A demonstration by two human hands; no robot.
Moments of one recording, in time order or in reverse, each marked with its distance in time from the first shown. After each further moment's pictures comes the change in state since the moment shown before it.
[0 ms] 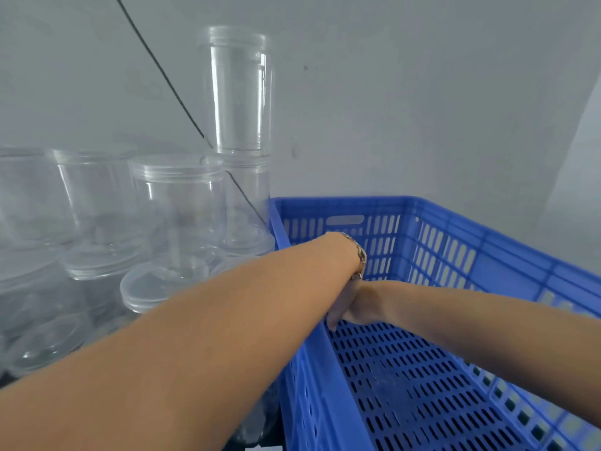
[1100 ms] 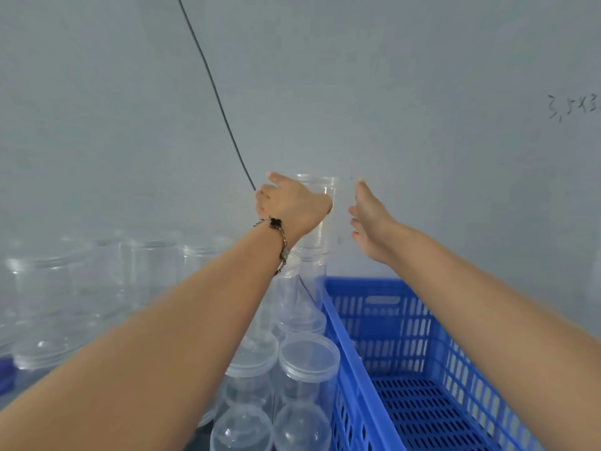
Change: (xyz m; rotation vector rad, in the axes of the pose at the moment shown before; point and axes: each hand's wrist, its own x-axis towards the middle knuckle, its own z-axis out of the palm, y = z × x) left_hand -0.131 -0.141 0.007 -1.401 1.071 -0.744; right_hand -0.100 -0.171 -0.074 0.709 0.363 -0.605
